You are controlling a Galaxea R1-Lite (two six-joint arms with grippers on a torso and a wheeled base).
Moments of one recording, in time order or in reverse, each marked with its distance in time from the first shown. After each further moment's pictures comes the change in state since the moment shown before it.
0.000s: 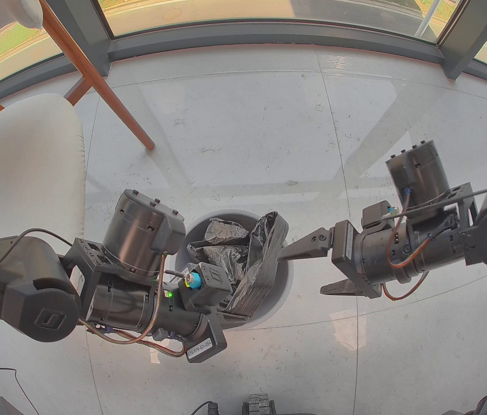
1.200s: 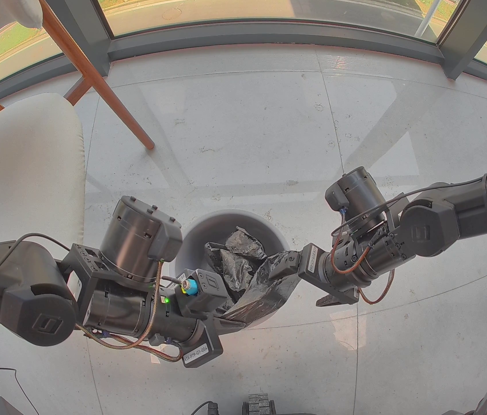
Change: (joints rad) left arm -0.001 -0.011 0.028 0.000 0.001 0.000; right arm -0.022 0.274 -0.204 0.194 -0.108 -0.015
